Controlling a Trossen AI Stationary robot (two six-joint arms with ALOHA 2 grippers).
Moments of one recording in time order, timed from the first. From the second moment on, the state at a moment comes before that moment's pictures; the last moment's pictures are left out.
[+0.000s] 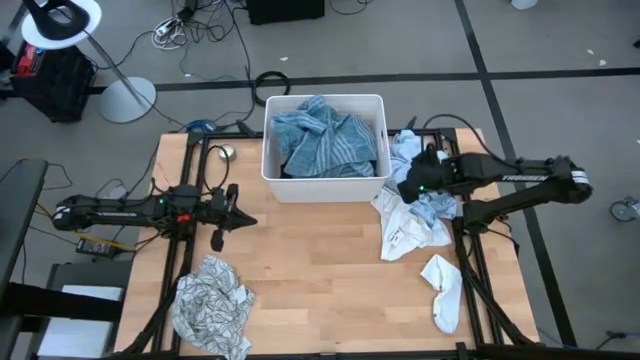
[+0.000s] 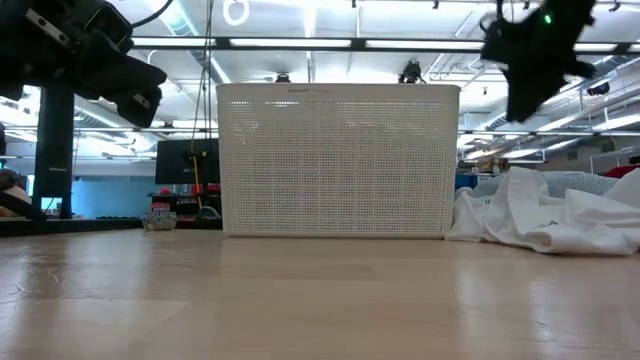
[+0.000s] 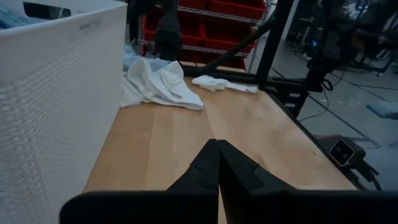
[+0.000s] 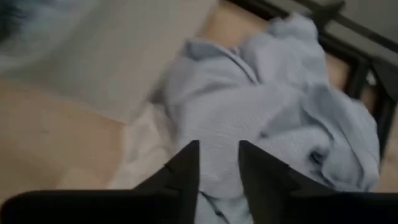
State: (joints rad) left arm 0.04 0.34 0.15 0.08 0.20 -0.15; right arm -0.07 1.03 0.99 -1.22 0.54 0.91
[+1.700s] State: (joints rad) left arm 0.04 0.34 0.15 0.09 0.22 -0.08; right arm -0.24 0.98 0.73 -0.88 0.35 0.85
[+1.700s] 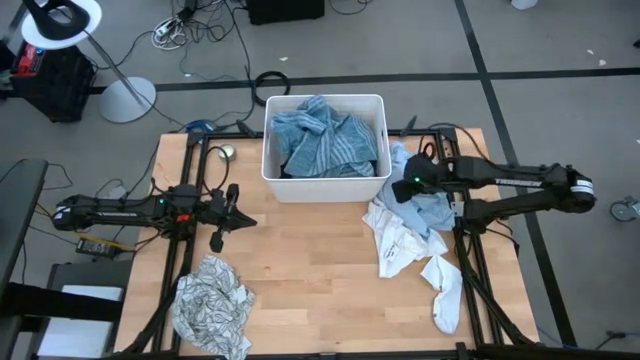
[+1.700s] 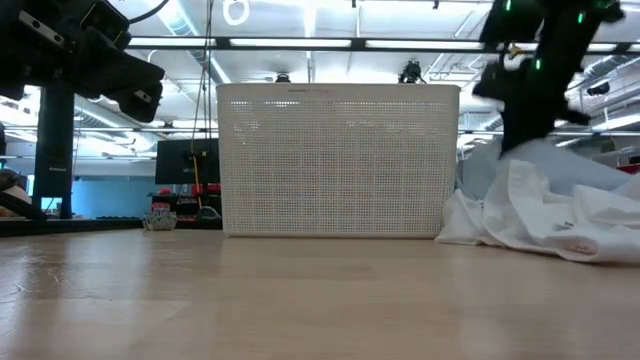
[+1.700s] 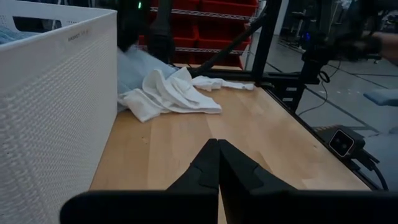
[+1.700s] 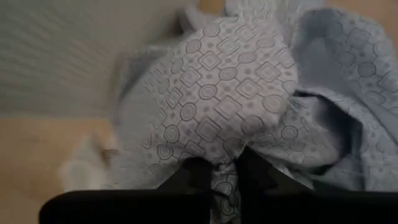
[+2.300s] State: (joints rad) left arm 0.04 0.34 0.15 0.11 0.22 -0.08; right arm -0.05 1.02 1.37 -1.36 0.63 0.90
